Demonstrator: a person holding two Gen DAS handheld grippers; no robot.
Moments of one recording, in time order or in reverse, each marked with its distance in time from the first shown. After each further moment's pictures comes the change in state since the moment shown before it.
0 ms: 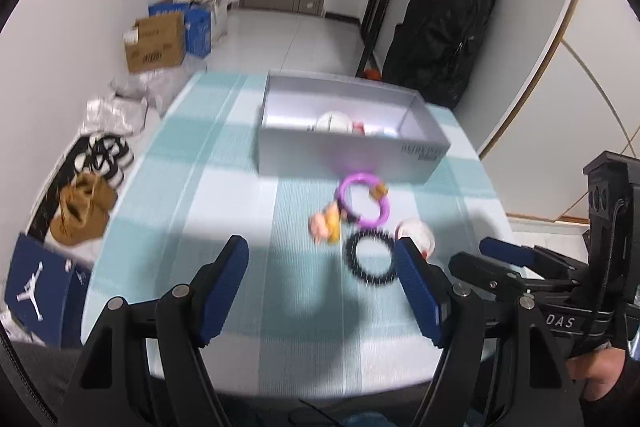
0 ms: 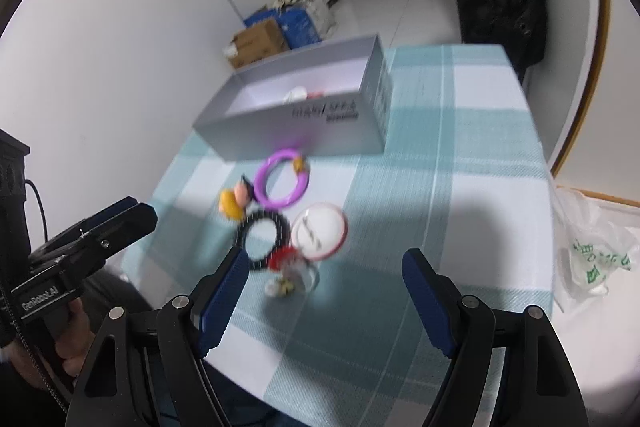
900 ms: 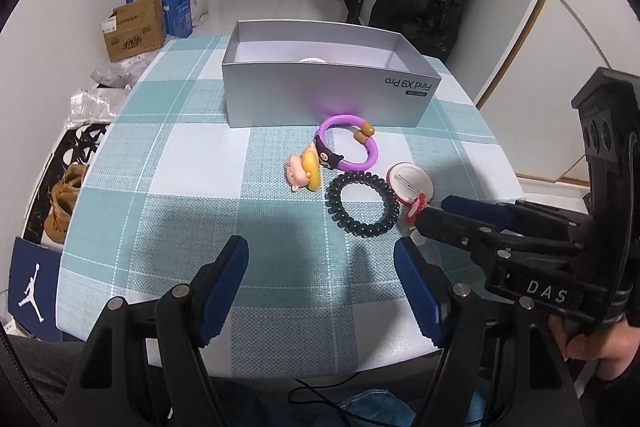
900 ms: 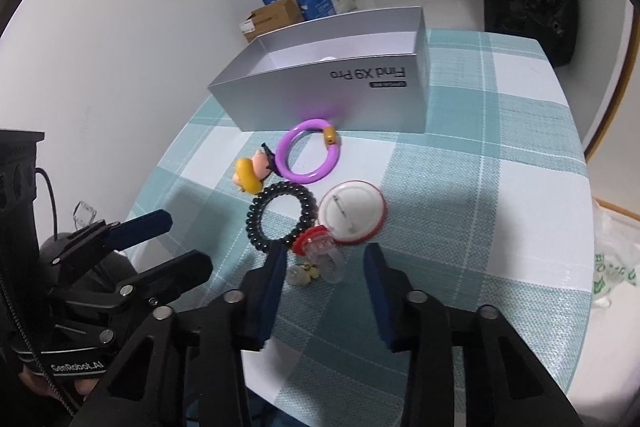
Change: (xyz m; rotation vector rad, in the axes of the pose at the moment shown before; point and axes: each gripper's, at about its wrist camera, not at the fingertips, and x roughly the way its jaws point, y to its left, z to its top) left arm 0.015 -0.012 -0.023 0.082 0.084 -0.019; right arm 0.020 0.018 -0.004 -0.073 0.049 0.022
